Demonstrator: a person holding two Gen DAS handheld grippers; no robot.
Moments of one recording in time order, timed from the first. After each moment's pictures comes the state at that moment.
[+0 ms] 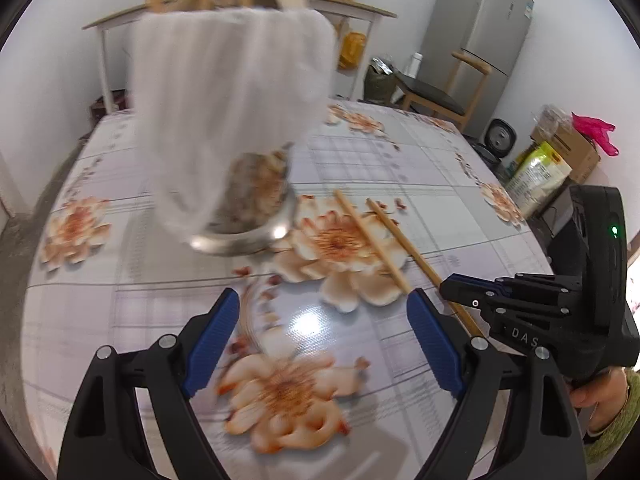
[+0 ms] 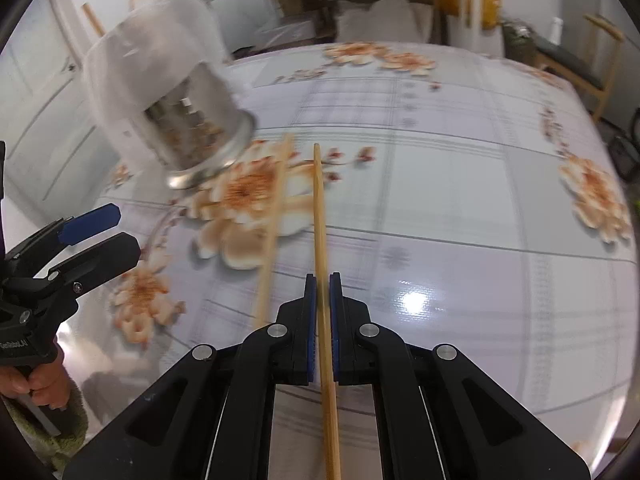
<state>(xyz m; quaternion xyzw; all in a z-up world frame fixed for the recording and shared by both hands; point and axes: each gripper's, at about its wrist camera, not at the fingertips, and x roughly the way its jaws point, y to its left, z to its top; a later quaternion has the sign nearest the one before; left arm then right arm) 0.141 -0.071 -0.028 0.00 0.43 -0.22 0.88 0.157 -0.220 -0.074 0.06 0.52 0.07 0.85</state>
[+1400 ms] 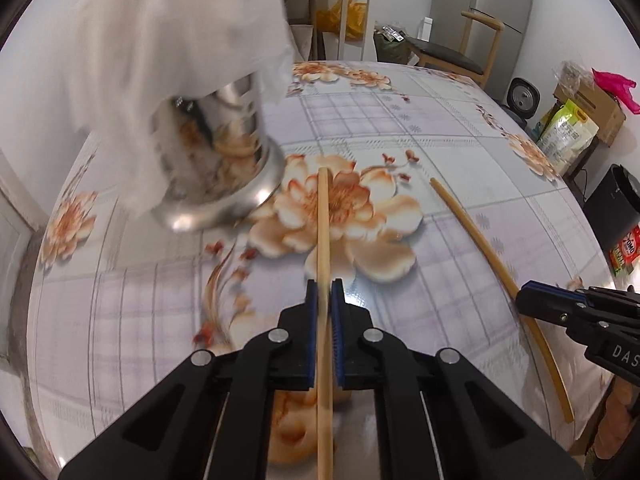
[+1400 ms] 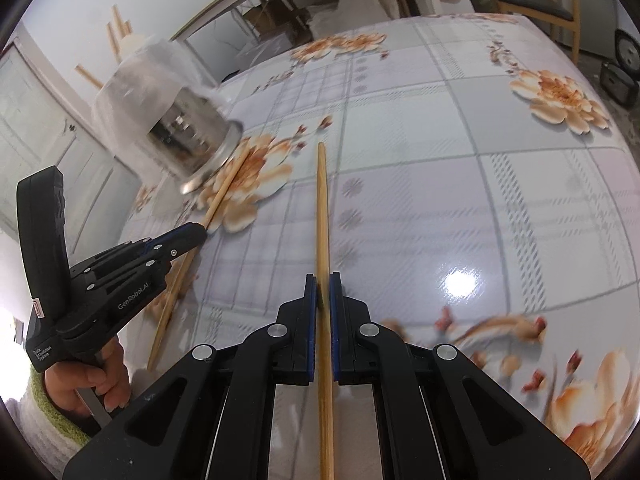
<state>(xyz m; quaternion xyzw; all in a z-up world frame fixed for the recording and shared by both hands) 0.133 -0.100 -0.057 0.07 0.46 -0.17 0.87 0.108 -0.249 -0.077 0.18 0.51 0.08 0.83</state>
